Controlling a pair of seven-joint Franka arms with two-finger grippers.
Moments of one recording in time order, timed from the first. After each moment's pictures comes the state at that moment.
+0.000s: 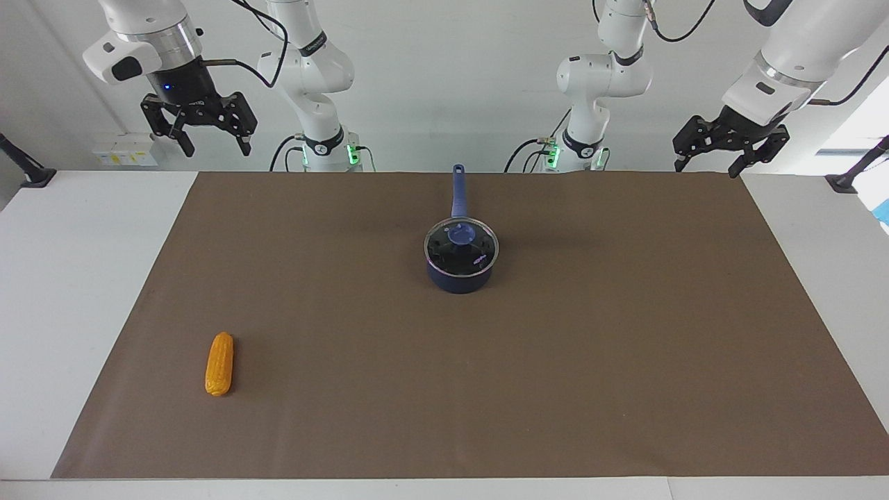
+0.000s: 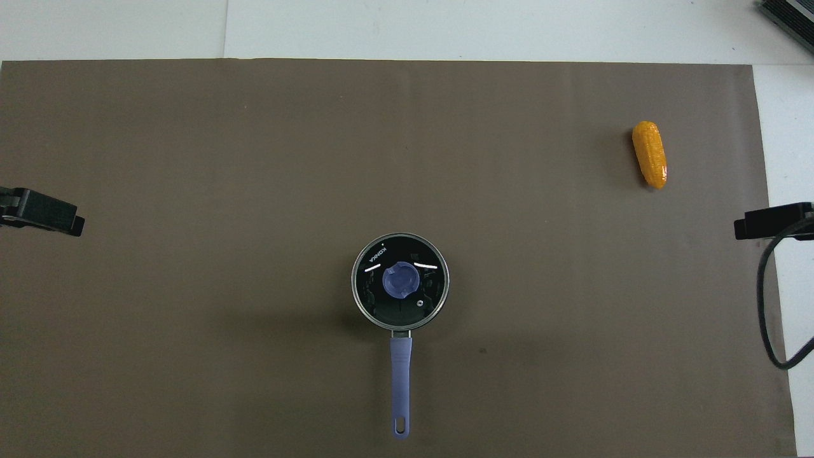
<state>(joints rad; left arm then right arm) -0.09 0.03 0.03 -1.43 -0.02 1.38 0.12 -0.01 -0.09 -0.02 -1.55 0.00 1.49 -0.03</state>
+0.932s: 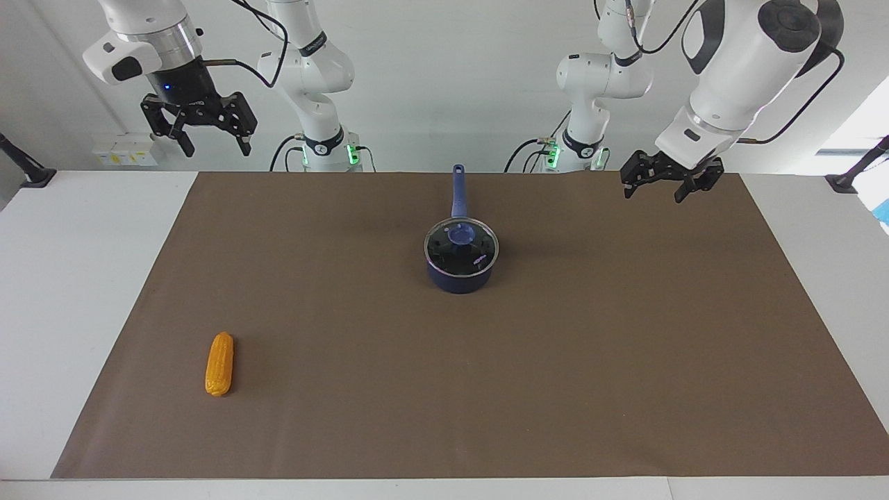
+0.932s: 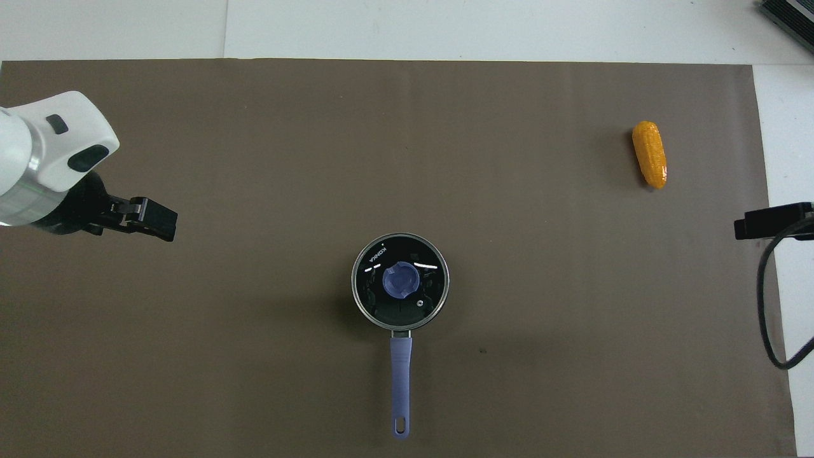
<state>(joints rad) -0.22 0.03 0.02 -1.59 -0.03 1.52 -0.05 -0.01 -0.09 -0.02 -1.55 0.00 1.49 -0.03</state>
